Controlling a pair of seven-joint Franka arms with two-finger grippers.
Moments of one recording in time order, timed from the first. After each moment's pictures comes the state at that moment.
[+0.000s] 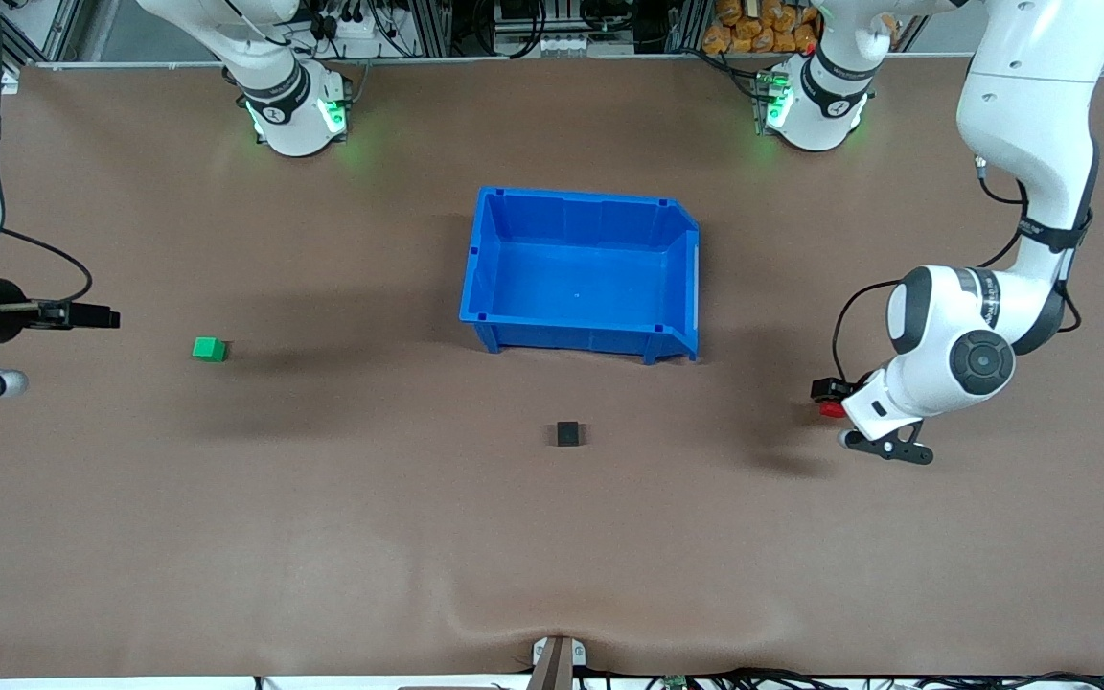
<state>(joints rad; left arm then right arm) -0.05 0.56 -0.05 -1.85 0.05 2.31 0.11 -0.09 0.31 -0.08 -1.52 0.02 1.50 -0.12</state>
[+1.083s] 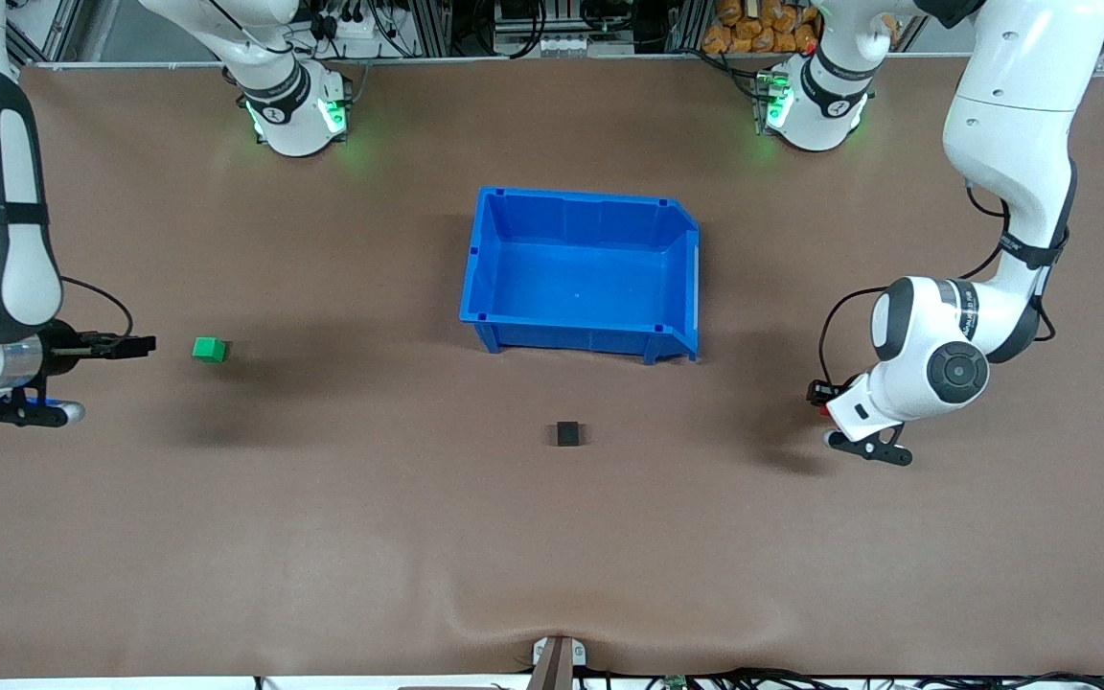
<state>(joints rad) -0.05 0.60 -0.05 -1.84 0.06 2.34 0.13 -0.13 0.44 -0.08 -1.64 0.02 1.65 -0.12</state>
